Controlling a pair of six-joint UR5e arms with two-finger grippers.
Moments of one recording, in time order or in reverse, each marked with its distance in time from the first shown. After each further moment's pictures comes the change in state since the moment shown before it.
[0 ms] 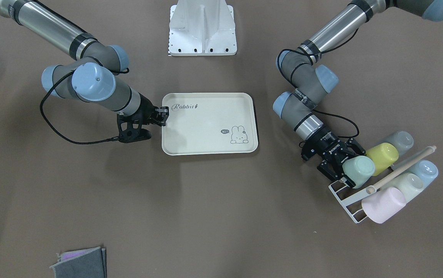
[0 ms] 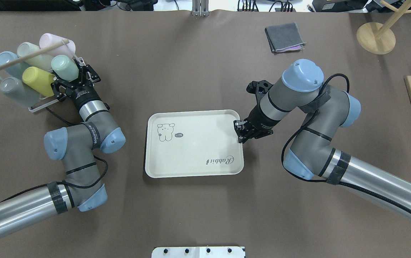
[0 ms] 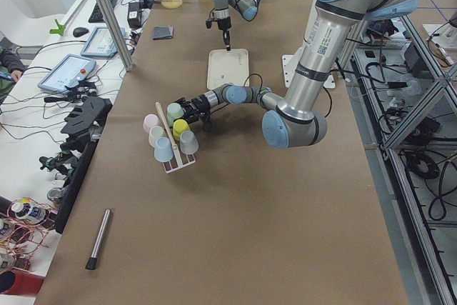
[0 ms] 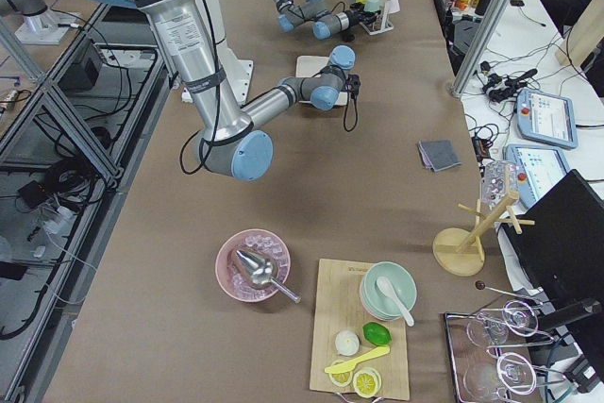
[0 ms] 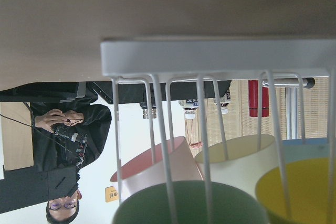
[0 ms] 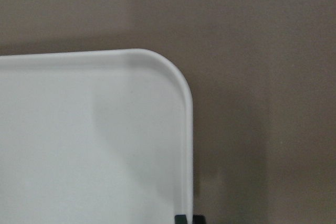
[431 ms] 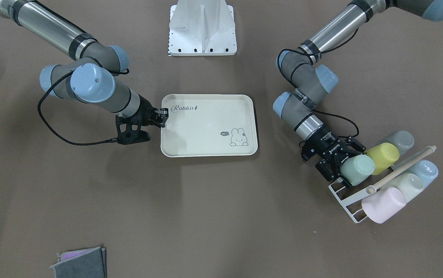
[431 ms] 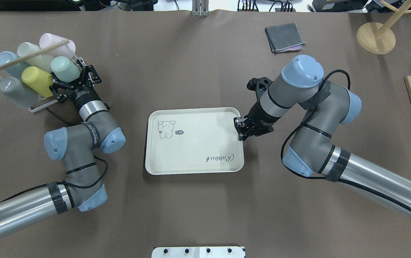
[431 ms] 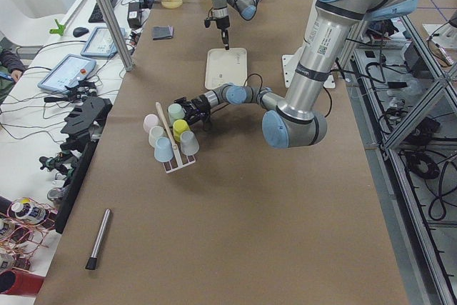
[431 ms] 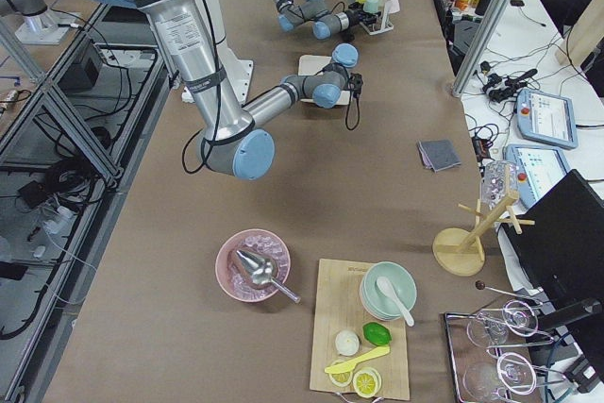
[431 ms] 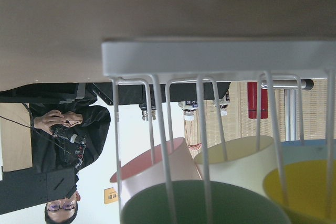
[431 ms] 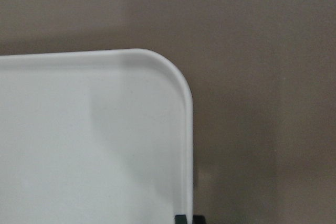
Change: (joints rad) left arm 0.000 0.000 0.003 0.000 -0.003 -0.007; right arm 0.009 0.009 -0.001 -0.024 0.005 -0.008
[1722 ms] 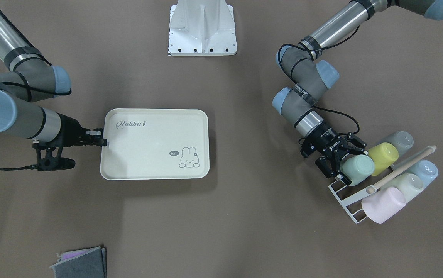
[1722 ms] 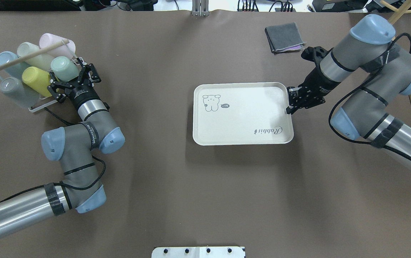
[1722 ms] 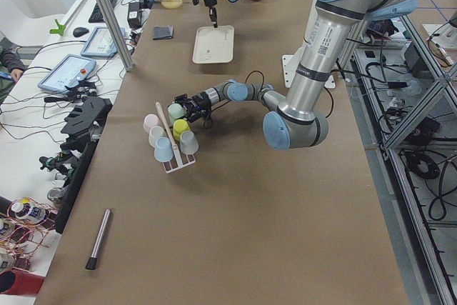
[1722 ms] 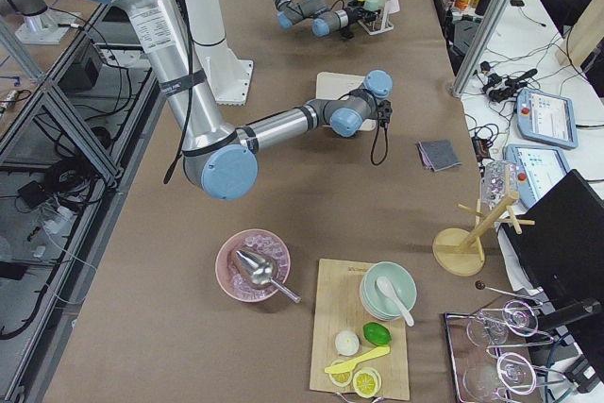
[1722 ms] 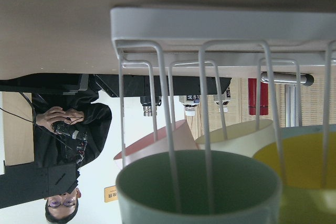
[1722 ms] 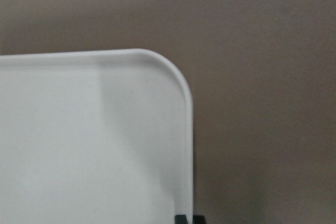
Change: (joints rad) left arm 0.000 0.014 -0.045 0.016 -0.006 0.000; right arm 0.214 -0.088 -0.018 -0.059 0.173 -0.179
